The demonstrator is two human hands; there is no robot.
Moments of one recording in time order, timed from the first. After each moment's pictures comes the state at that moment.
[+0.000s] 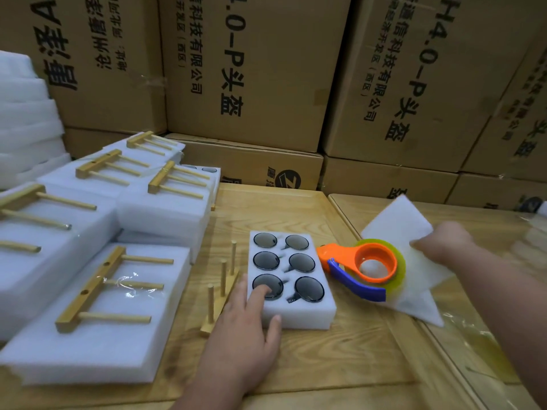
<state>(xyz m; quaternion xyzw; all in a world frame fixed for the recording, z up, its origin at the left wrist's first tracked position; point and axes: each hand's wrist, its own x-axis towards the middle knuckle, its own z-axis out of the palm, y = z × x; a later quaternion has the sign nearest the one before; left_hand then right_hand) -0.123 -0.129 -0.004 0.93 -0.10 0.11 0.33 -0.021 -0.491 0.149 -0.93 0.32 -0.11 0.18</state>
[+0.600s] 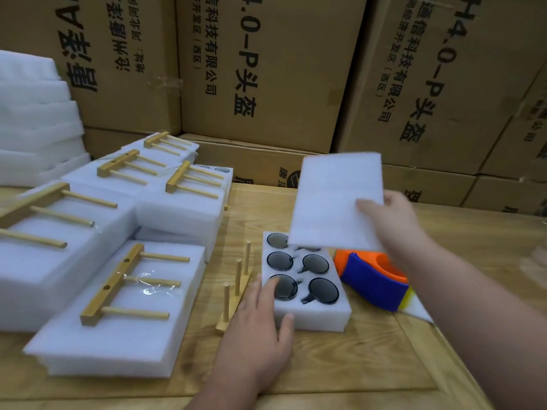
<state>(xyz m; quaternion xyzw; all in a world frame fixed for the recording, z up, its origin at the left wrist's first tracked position) -0.124 -0.128 -0.001 0.92 -0.10 0.11 0.37 -0.031 -0.350 0.162 -0.76 0.07 -0.19 0.62</state>
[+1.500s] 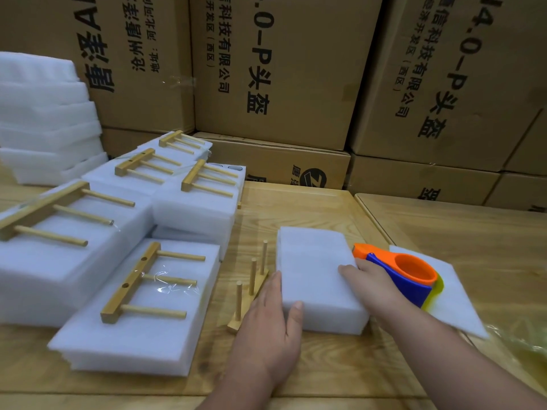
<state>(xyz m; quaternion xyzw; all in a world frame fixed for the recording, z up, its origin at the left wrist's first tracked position) -0.121 -0.124 0.006 0.89 -0.09 0.13 0.43 -0.048 -0.330 0.055 -0.84 0.13 0.01 0.53</state>
